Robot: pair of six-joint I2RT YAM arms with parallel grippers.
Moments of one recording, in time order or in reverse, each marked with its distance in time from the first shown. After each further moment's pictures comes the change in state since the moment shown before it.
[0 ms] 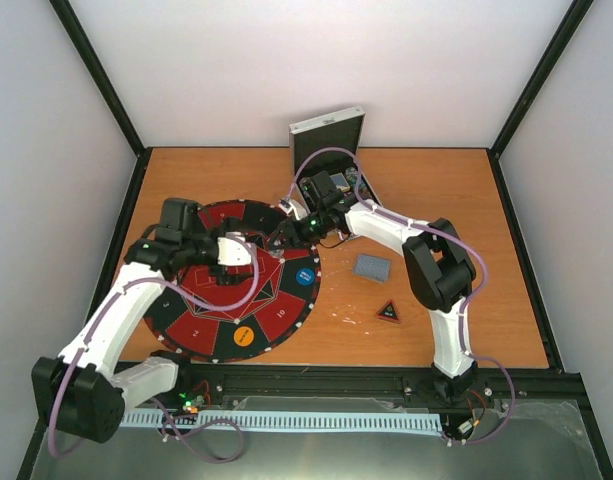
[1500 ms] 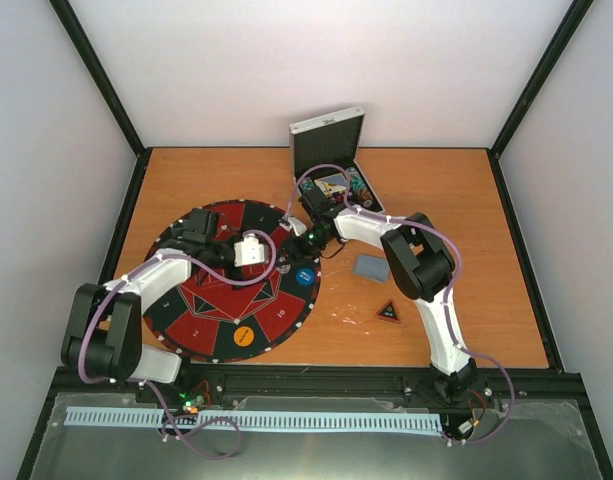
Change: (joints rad) left arm -0.024 0.321 -0.184 0.402 0.031 -0.118; right arm 0.000 0.159 0.023 -0.075 0.058 -0.128
